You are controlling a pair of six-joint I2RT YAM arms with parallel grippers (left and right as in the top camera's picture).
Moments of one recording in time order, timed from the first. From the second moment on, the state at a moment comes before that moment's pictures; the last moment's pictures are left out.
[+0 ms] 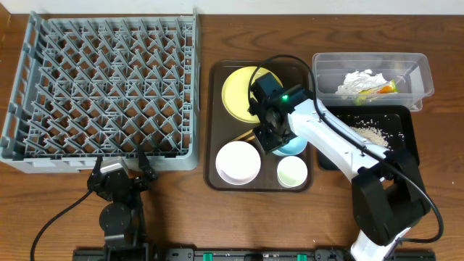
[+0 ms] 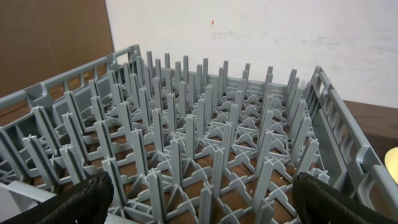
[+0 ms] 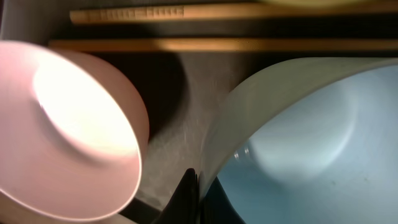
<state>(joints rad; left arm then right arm) 0.10 0.02 0.03 -0.11 -0.18 -0.07 0.58 1.88 1.39 -1.01 -0.10 0.10</state>
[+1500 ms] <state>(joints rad) 0.10 0.02 0.03 -0.11 -0.18 -0.07 0.62 1.90 1.53 -0.99 -0.19 0.07</state>
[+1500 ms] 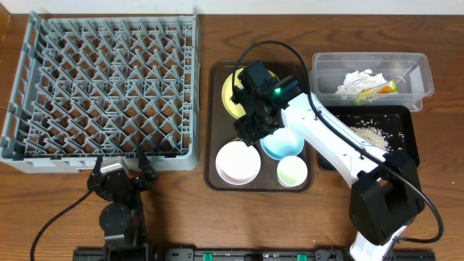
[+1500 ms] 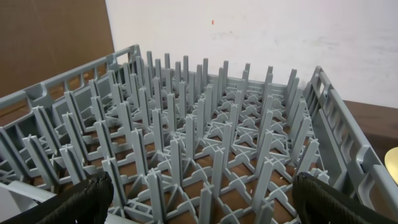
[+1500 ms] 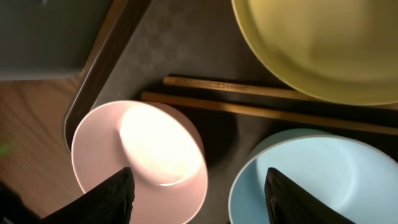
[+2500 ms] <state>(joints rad) 0.10 0.02 0.03 -0.11 -0.18 -0.07 0.75 1.90 1.47 -0.88 -0.17 0.19</state>
